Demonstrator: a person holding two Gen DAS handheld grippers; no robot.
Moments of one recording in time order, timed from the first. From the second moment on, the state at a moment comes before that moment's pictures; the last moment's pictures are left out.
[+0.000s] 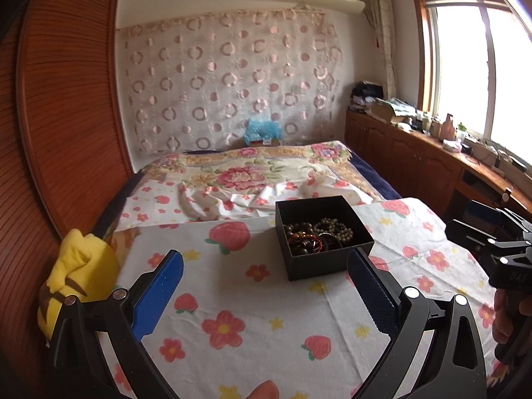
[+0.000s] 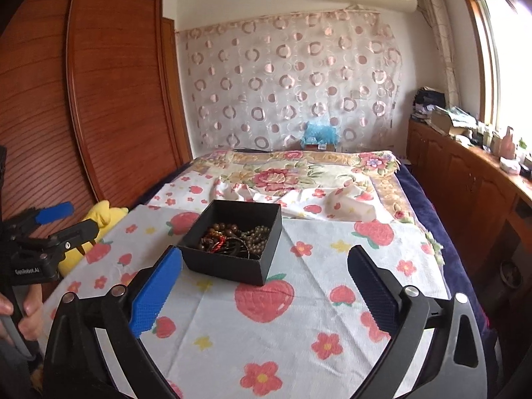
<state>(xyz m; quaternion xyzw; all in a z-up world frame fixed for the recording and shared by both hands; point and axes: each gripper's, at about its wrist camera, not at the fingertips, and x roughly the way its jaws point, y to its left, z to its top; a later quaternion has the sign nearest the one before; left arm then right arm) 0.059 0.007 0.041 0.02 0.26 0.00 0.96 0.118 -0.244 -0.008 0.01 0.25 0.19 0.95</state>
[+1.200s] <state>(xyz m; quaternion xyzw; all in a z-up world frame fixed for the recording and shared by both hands) 0.028 -0.001 0.035 0.01 0.26 0.01 0.96 0.077 -0.260 -0.016 0.02 0.22 0.14 0.96</state>
